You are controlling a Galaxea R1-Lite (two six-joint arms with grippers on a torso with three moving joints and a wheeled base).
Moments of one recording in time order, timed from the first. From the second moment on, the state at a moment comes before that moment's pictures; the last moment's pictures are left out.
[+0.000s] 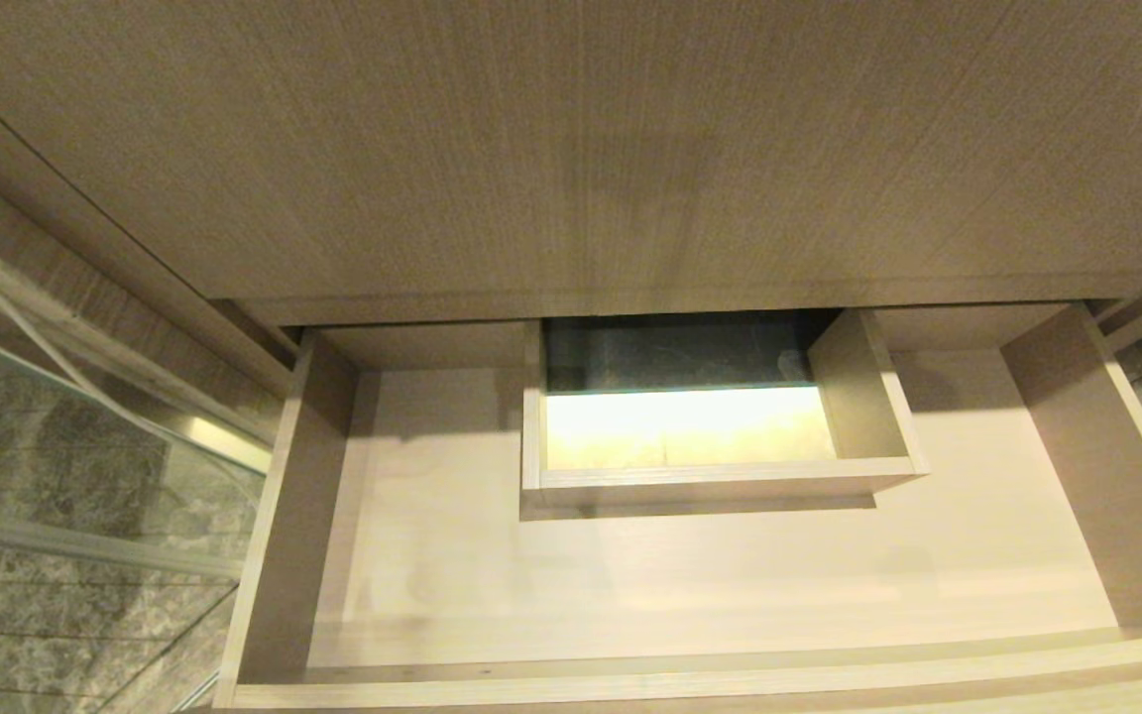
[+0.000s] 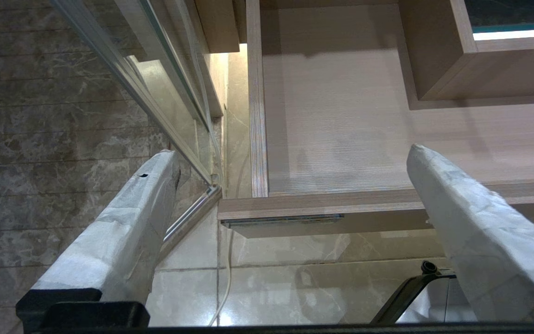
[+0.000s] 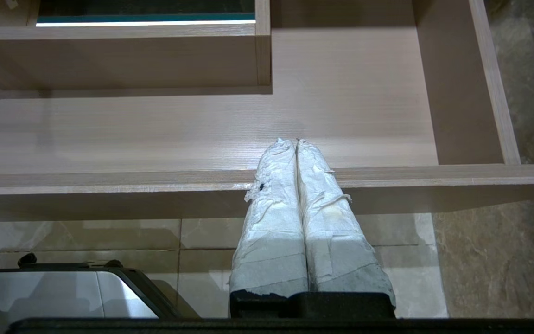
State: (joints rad) left arm 0.00 0.00 0.00 0.00 0.00 0.00; right arm -0.01 0.00 0.00 0.00 -0.01 -0.04
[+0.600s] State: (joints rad) left arm 0.00 0.00 0.00 0.01 0.00 0.01; right arm -0.01 0.00 0.00 0.00 -0.01 -0.05
